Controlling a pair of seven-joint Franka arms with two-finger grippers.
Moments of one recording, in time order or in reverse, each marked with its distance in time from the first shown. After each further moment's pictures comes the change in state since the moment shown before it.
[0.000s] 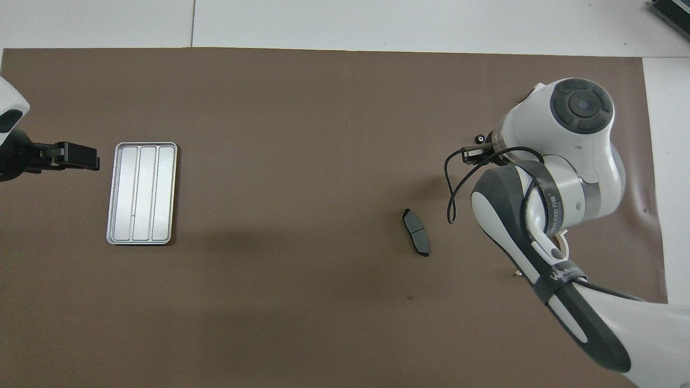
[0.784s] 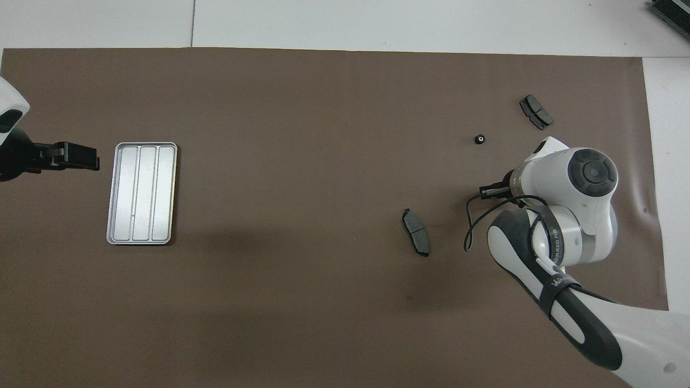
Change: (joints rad) left arm 0.000 0.000 0.000 0.000 0.000 0.000 0.000; right arm -0.001 -0.028 -0.075 -0.305 0.031 0.297 -0.109
